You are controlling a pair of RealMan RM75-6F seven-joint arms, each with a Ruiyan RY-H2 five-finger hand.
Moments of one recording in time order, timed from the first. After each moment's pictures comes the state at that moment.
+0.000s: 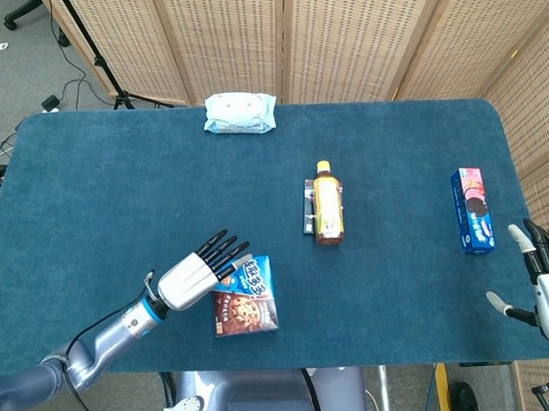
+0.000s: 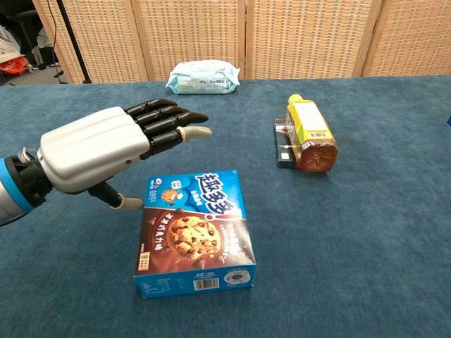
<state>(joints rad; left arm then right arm) -0.67 -1.69 0.00 -1.07 1.92 1.30 0.16 0.06 -1.07 0.10 -1.57 -1.57 1.60 0.16</state>
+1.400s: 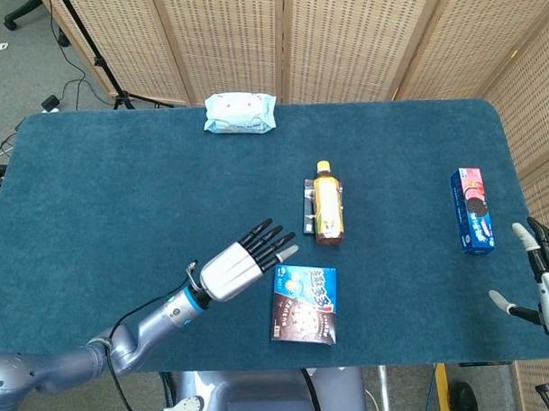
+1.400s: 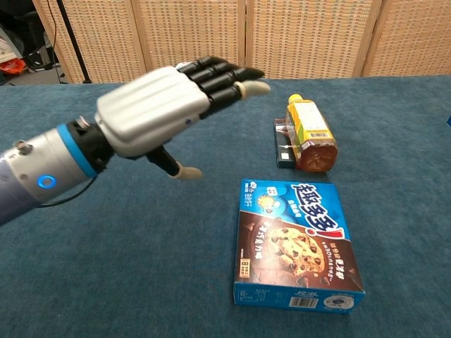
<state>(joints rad) -0.81 -1.74 -0.06 -1.14 1.83 1.30 0.23 0.06 -1.06 0.10 -1.56 -1.56 1.59 0.20</state>
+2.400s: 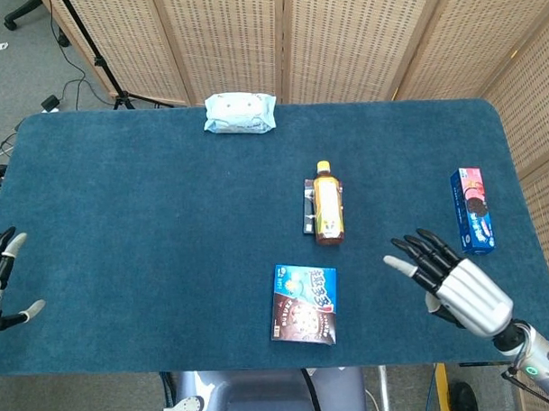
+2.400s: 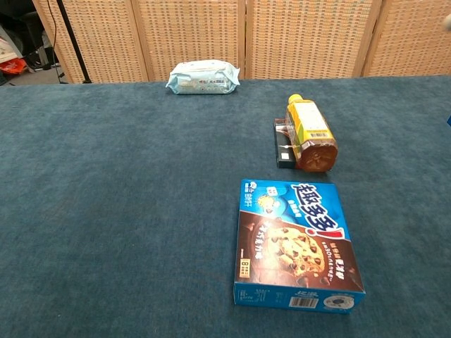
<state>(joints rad) -0.19 -1.06 0.09 -1.57 1.47 1.62 -0.11 0.36 -1.00 0.04 -1.52 -2.08 1.51 0.26</state>
